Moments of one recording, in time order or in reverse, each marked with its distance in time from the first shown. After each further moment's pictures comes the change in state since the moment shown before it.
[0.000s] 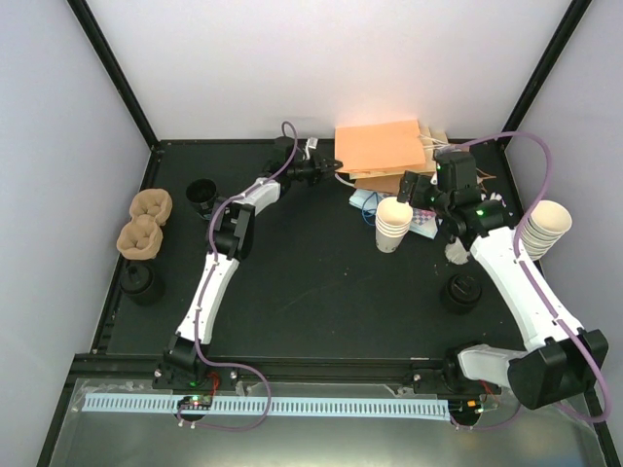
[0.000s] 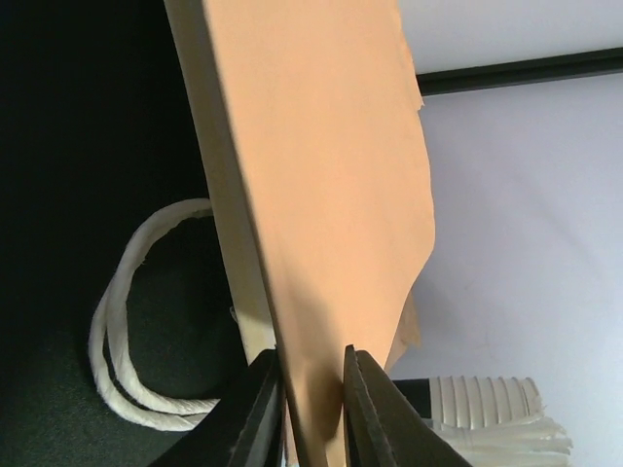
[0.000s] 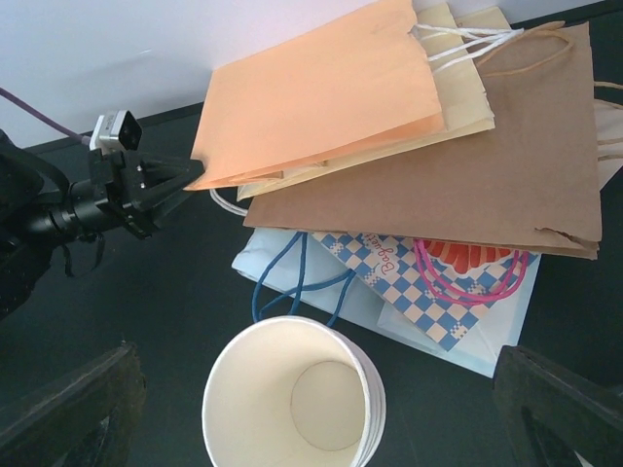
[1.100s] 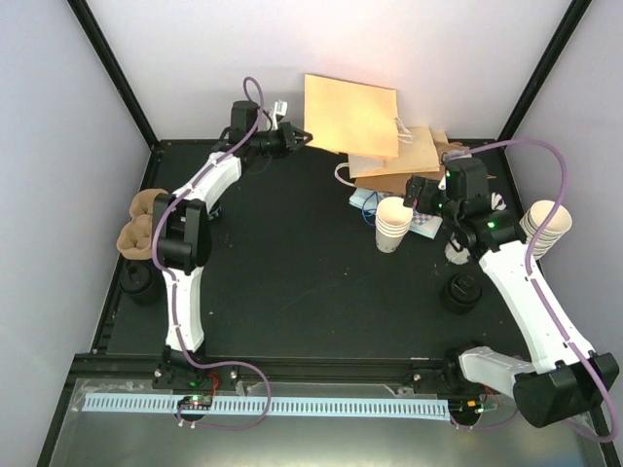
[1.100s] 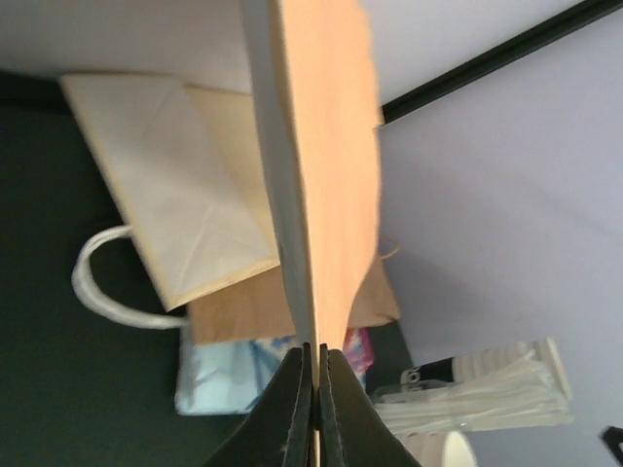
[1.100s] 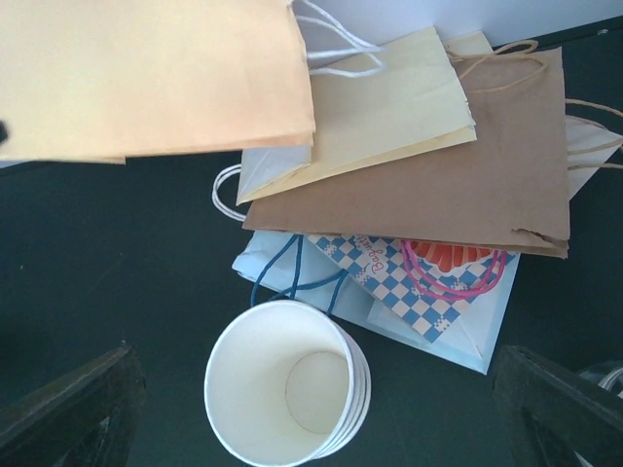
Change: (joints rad) left arm 0.088 -0.660 -0.437 -0.294 -0.110 0.439; right arm 0.000 -0.082 -0.017 -0.031 0.016 -0.011
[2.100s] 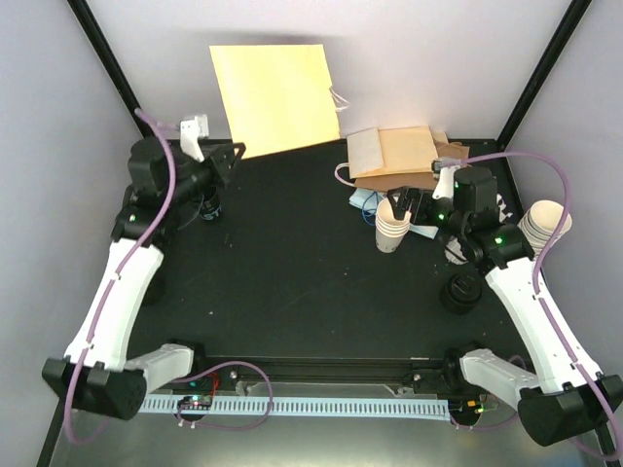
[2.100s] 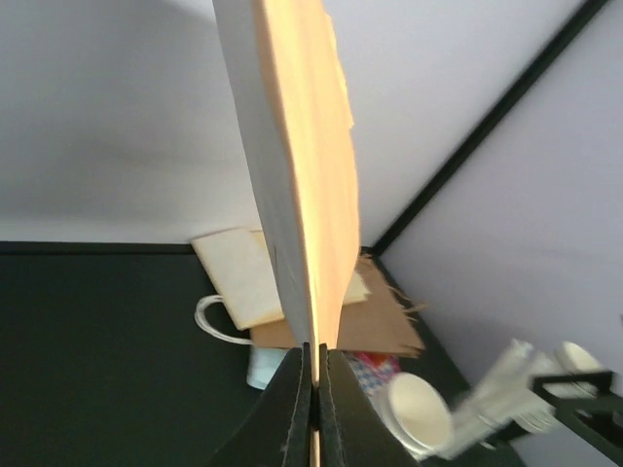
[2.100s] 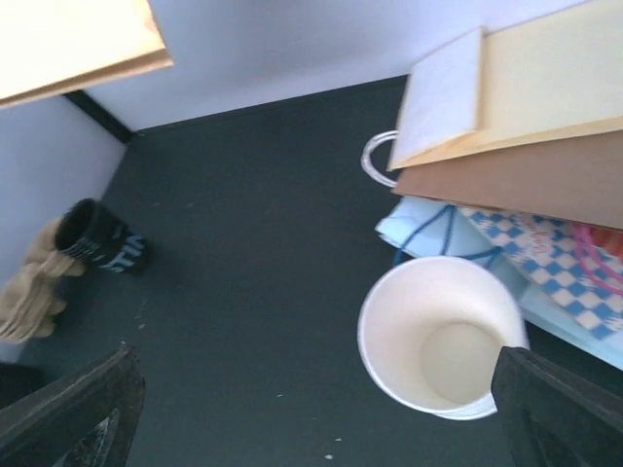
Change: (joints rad) left arm 0.071 -1.003 -0.572 -0.224 -0.368 0.272; right arm 0.000 -0.098 -0.068 0.046 -0.306 -0.007
